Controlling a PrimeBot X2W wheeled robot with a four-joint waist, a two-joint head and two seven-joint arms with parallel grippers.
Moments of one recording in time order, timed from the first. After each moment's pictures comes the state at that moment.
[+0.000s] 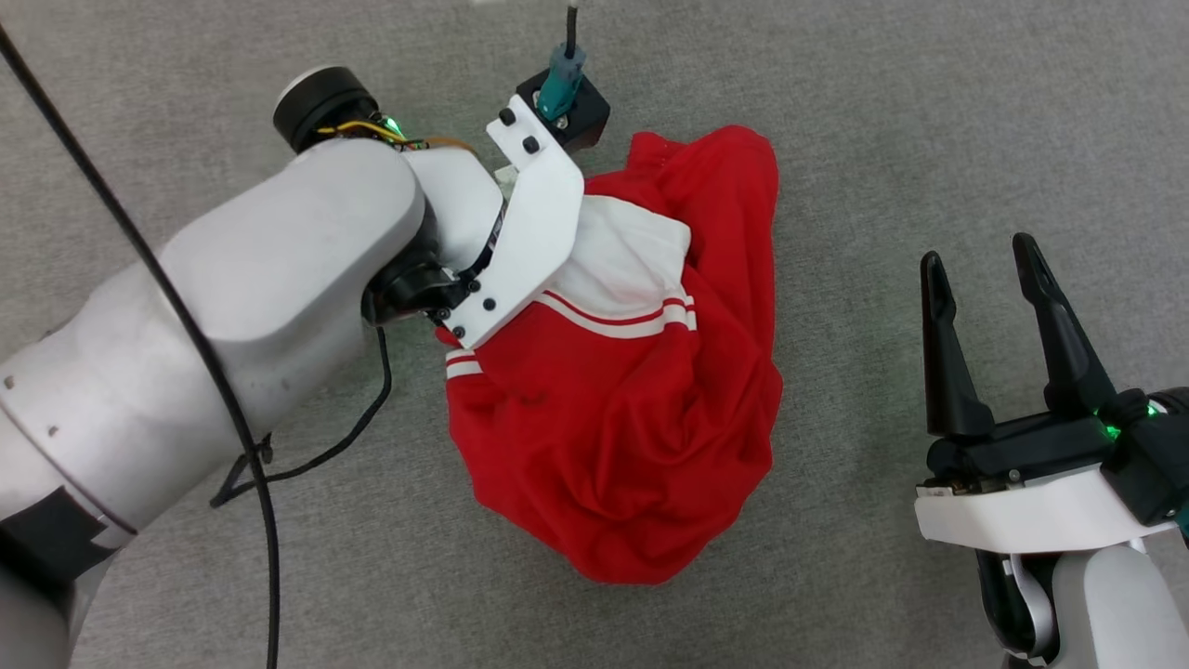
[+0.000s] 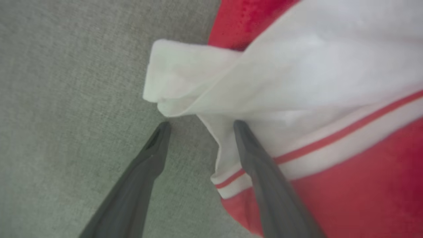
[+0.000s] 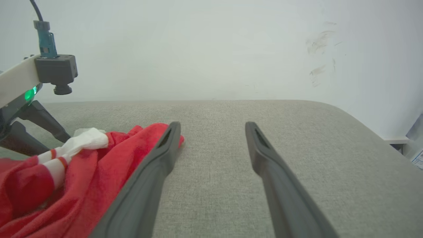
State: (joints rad) left arm -1.35 0.49 -1.27 0.37 -0.96 -0.13 0.91; right arm -0.18 -0.05 0.05 -0.10 0.10 0.13 -0.26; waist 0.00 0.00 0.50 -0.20
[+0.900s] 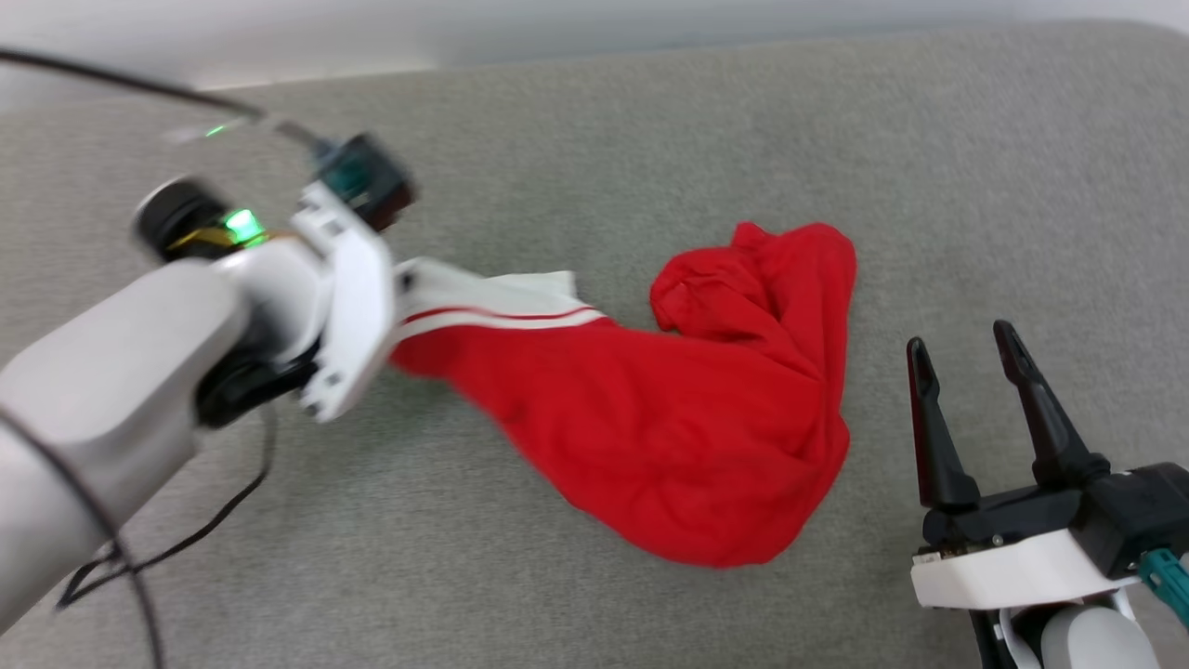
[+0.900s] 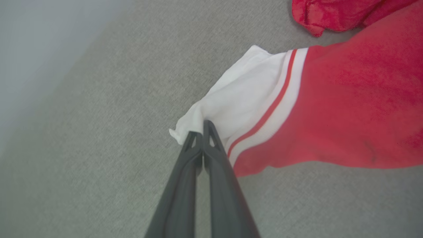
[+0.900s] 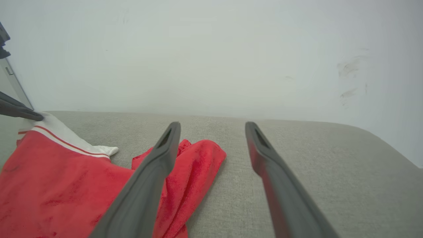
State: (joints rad) left arm -1.16 0.72 -1.25 0.31 -0.99 -0.12 0.46; right arm -0.08 -0.05 0.04 -0.06 0.05 0.13 -0.26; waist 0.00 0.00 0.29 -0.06
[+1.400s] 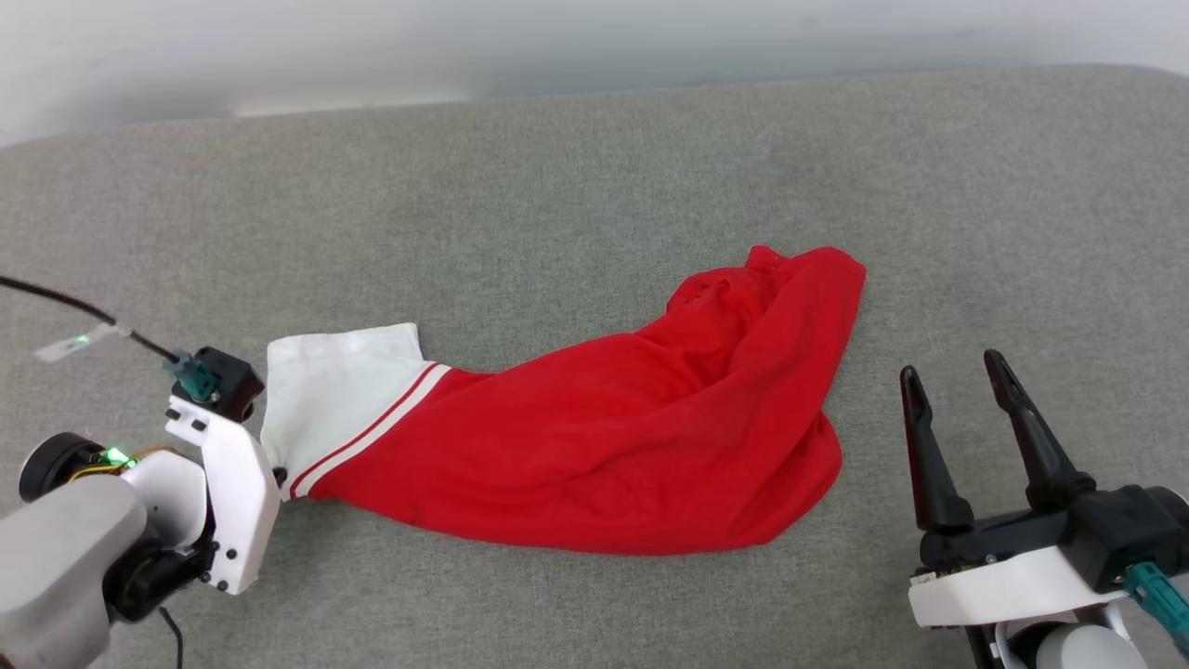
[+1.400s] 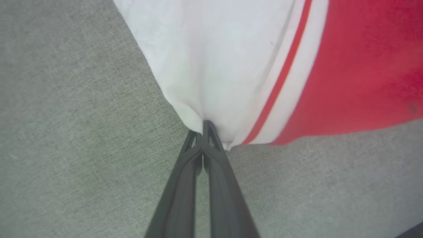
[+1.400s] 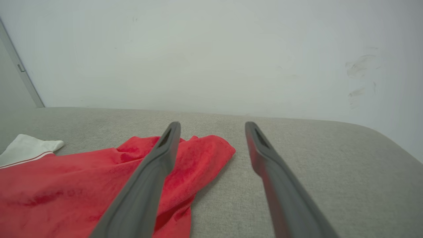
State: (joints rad) left arm -0.80 0.91 -1.25 0.34 -1.14 0.00 0.34; right arm -0.04 -0.05 0.04 -0.04 0.05 0.13 -0.26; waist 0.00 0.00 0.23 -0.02
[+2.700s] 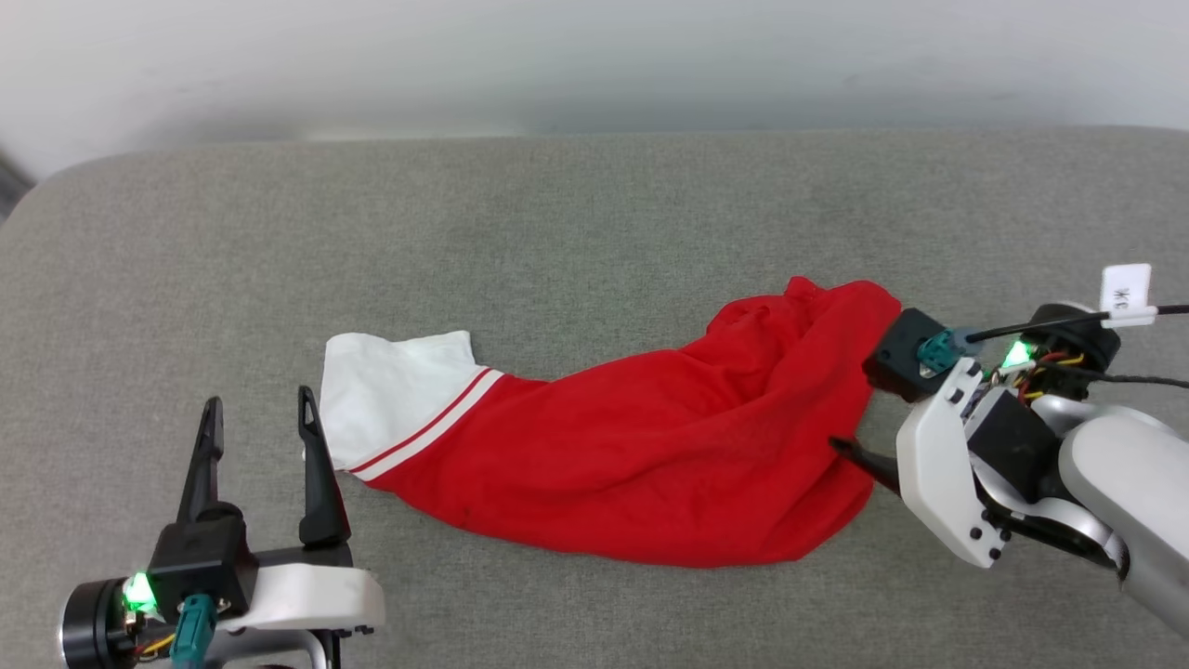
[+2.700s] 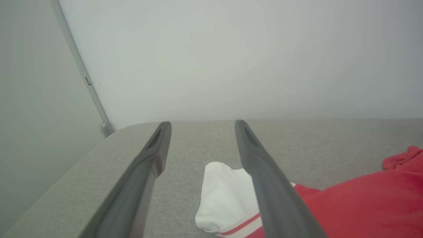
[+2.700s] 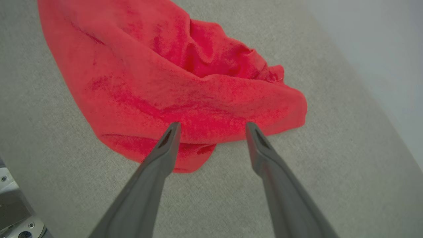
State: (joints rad) left arm -0.06 0.48 -0.40 -0.17 -0.41 0.58 -0.26; right arm -0.77 -0.73 1.01 0.09 0.67 0.13 0.47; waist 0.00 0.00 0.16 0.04
